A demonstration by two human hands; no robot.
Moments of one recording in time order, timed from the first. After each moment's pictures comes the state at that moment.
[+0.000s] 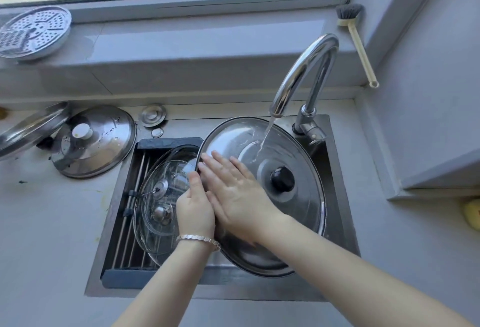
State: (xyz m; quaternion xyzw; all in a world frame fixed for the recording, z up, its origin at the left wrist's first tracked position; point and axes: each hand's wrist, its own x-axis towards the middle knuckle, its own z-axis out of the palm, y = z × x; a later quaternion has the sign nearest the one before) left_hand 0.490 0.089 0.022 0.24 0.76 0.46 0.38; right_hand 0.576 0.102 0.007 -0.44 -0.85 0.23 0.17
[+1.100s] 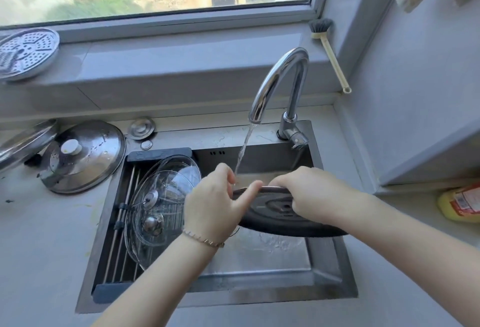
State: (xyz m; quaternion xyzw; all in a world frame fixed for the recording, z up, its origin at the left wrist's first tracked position) left_hand 0.514 0.089 0.042 0.70 0.66 0.21 0.16; right_hand 0.688 0.104 0.075 -0.54 -0.79 0.26 -0.06
